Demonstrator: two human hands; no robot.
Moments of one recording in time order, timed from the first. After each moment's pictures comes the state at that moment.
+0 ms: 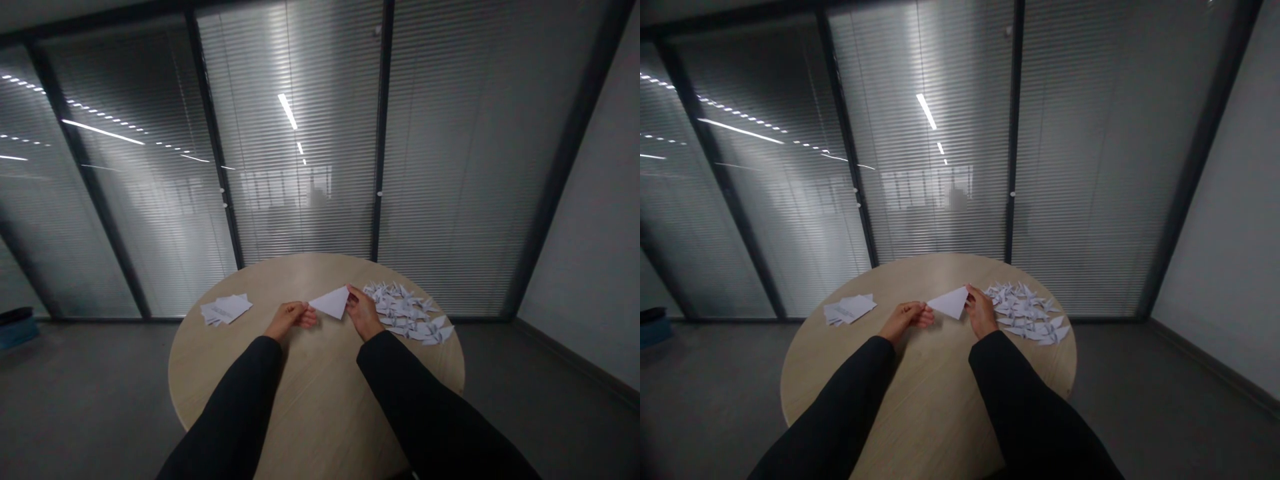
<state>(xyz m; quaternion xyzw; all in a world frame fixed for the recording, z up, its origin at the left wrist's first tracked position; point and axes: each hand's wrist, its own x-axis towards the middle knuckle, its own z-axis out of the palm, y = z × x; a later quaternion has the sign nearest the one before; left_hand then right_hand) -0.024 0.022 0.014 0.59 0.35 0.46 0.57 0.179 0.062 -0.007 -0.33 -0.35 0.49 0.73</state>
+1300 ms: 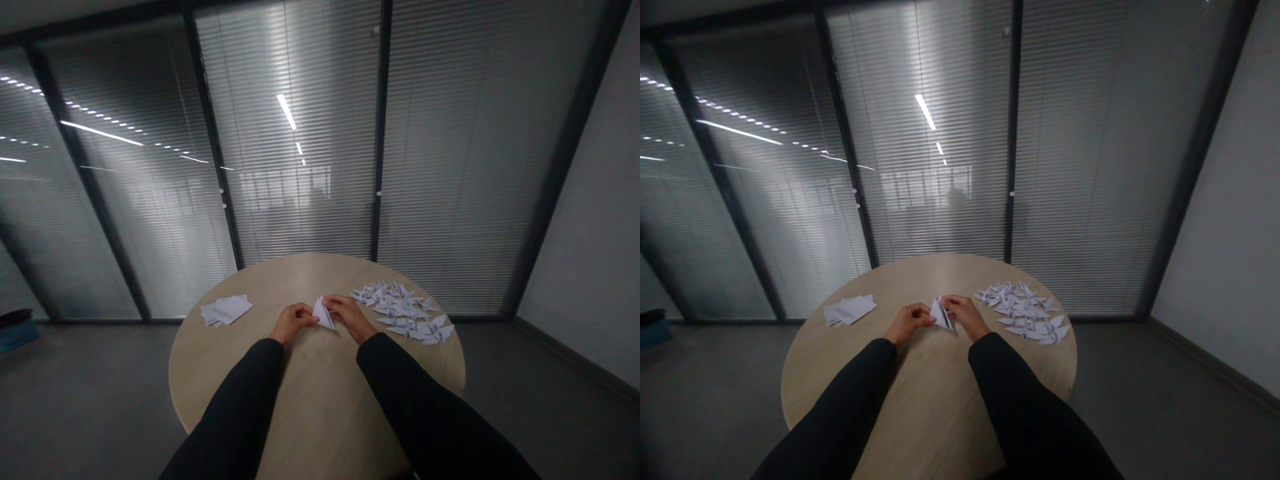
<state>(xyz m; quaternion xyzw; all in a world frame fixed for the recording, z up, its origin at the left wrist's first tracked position) -0.015 0.030 0.005 0.64 0.37 0.45 0.49 0.156 0.031 0.006 -0.34 -0.55 0.53 0.55</state>
